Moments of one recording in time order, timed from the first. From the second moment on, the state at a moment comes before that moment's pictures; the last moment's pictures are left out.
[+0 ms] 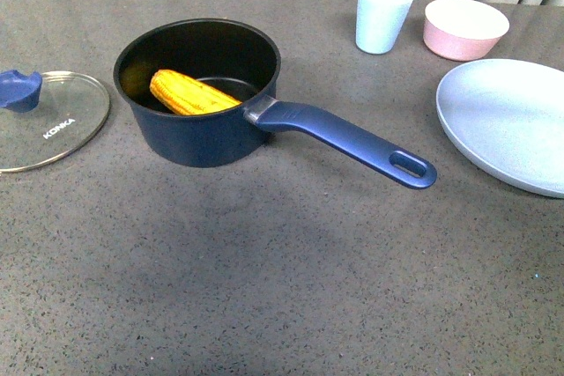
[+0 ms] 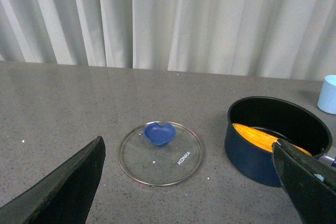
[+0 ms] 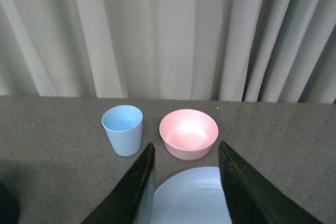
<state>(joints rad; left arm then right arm) 0.00 0.02 0.01 0.00 0.00 0.00 0.19 1.33 0.44 0.89 0.18 0.01</state>
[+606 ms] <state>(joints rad) 0.00 0.02 0.01 0.00 0.00 0.00 0.05 0.95 0.12 0.82 0.03 0.00</state>
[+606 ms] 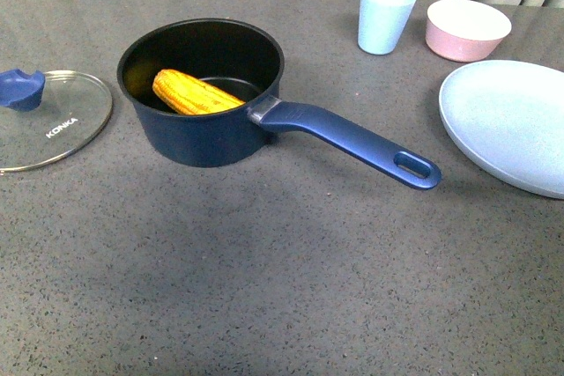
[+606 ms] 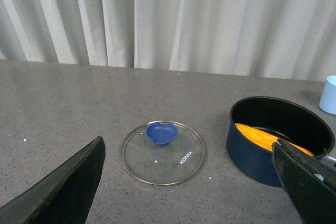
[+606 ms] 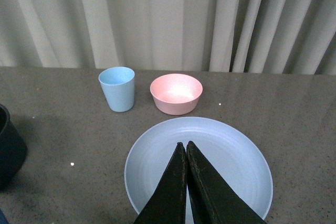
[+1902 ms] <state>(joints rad) 0.00 0.02 0.01 0.00 0.00 0.00 0.00 0.20 0.02 0.20 0.00 0.00</state>
